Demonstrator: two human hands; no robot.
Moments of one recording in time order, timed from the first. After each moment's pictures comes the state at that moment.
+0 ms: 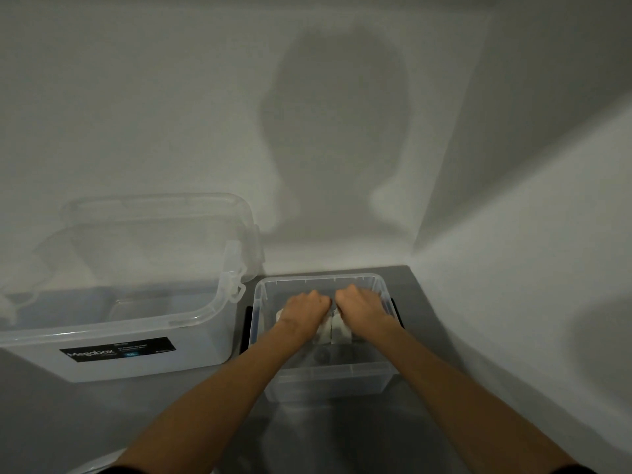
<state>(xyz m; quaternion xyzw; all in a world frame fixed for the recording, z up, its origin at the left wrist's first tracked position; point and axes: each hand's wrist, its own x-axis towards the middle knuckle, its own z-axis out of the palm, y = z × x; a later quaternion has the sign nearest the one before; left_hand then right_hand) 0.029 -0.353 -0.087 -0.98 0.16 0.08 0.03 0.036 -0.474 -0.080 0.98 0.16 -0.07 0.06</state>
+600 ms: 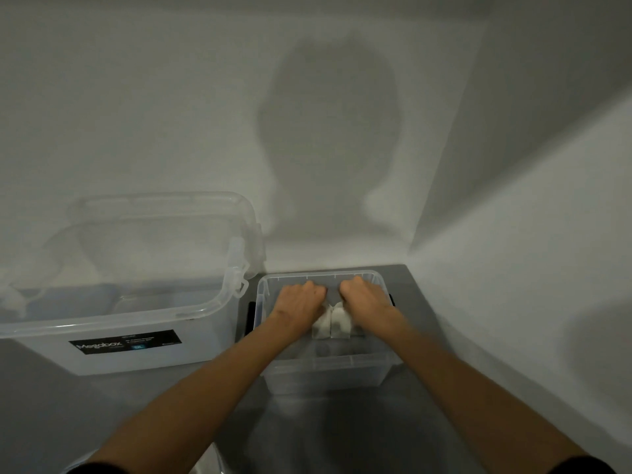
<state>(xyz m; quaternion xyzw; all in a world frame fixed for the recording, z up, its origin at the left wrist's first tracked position) 0.017 -0.343 -0.068 -0.98 0.18 0.01 0.05 0.025 -0.477 -0.059 0.99 0.14 -0.05 0.01</state>
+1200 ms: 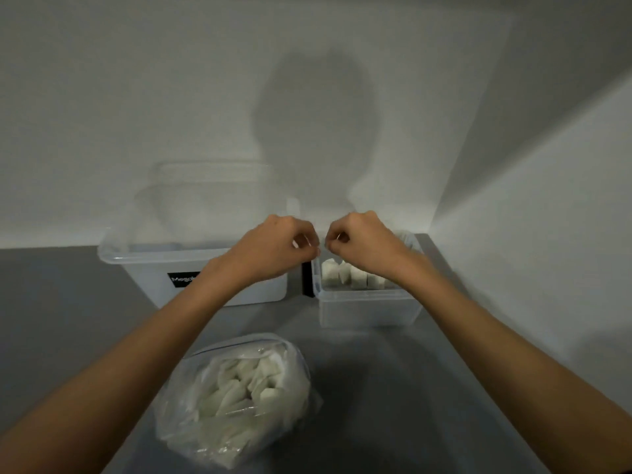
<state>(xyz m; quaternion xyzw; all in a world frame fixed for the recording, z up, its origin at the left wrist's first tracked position) -0.112 -0.208 0.053 -0.95 0.19 -0.02 -0.24 -0.097 -0.382 0.054 0.96 0.20 0.03 -0.21</state>
